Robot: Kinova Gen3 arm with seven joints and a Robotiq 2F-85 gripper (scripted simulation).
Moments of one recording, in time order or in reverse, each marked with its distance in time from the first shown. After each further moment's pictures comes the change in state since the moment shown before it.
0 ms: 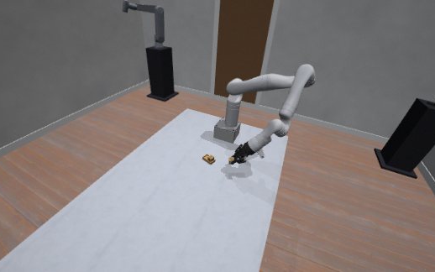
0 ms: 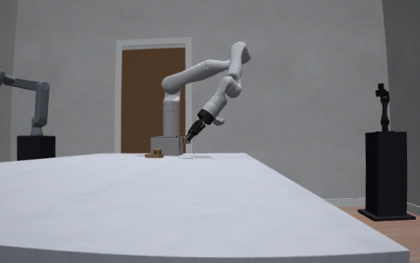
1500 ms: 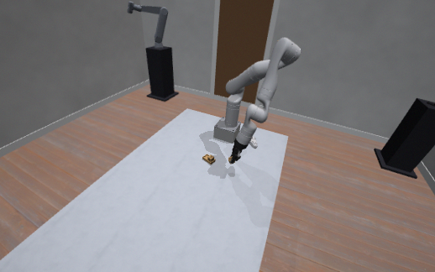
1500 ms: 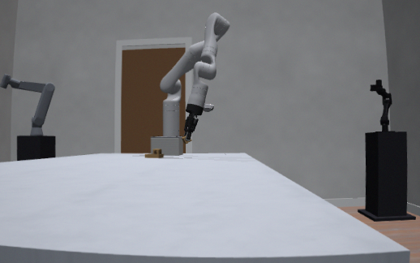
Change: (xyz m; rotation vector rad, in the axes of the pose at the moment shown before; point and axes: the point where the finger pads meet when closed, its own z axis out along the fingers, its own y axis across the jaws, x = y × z) arm -0.007 -0.001 -0.002 -0.006 0.440 0.011
